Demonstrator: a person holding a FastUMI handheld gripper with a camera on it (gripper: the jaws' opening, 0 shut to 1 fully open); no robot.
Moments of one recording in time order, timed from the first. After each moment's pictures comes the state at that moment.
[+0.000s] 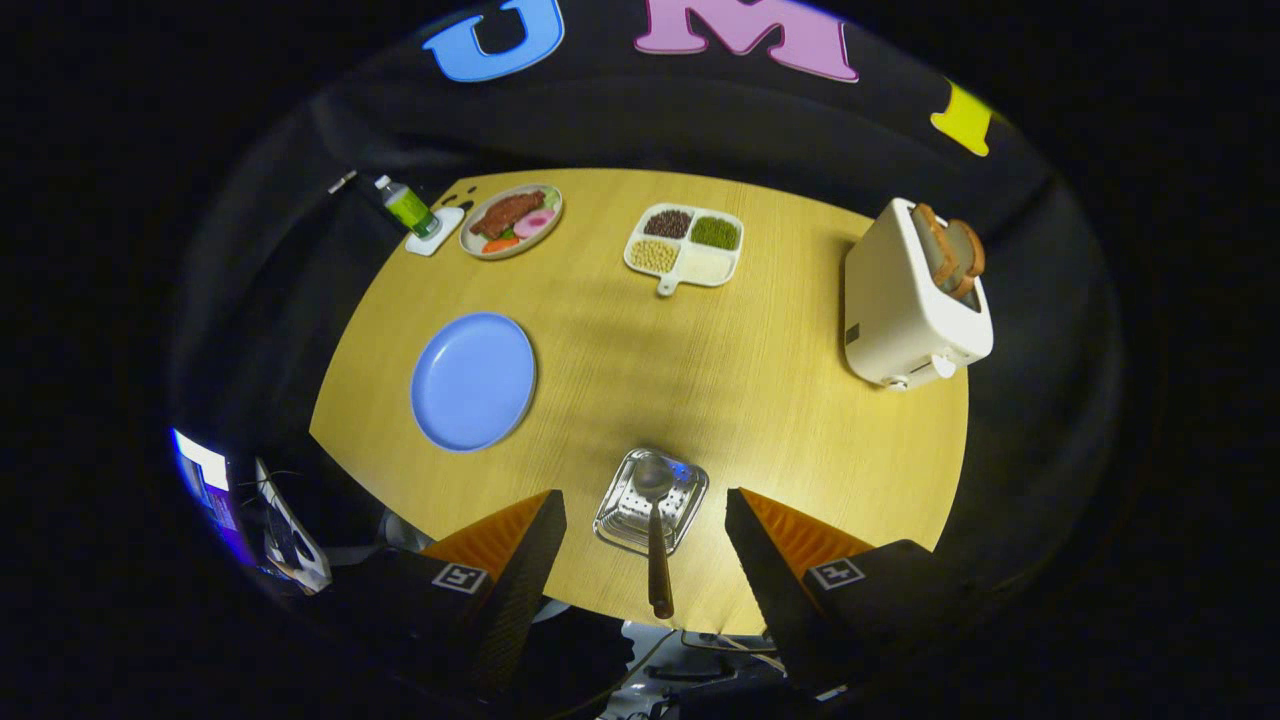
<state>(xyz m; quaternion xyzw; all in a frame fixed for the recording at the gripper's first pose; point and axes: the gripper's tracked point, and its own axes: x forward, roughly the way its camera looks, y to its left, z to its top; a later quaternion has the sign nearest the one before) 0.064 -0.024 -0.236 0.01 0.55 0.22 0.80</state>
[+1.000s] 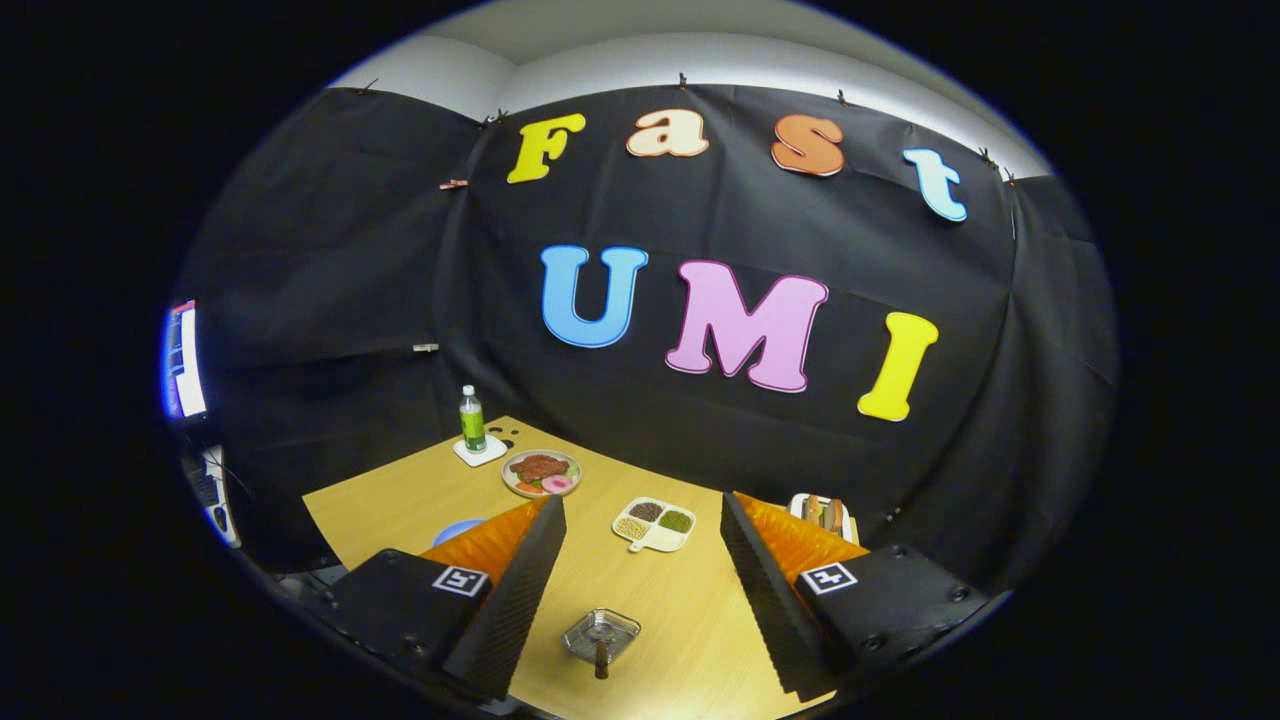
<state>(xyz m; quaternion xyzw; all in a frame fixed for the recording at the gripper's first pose) 0.045 -0.071 -0.042 0.01 0.11 0.25 0.96</state>
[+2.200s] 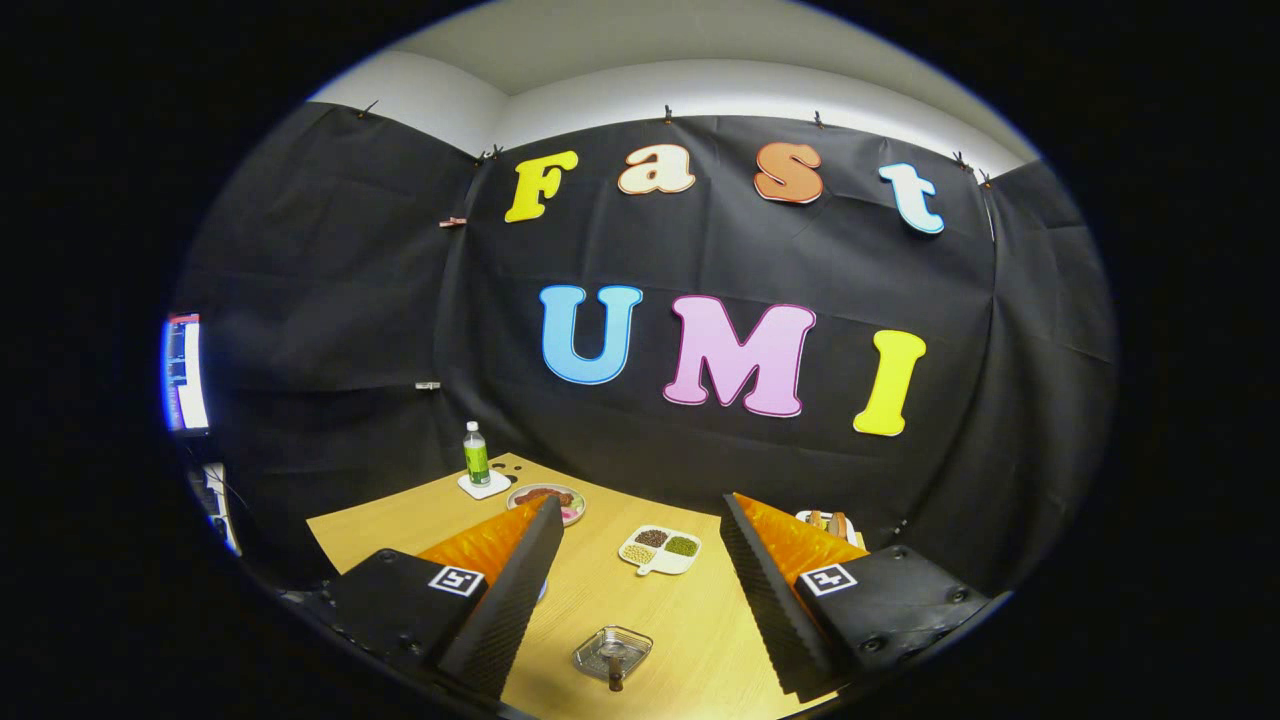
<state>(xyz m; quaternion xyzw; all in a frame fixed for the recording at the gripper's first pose) 0.035 -0.083 -0.044 0.04 0.07 0.23 0.97</state>
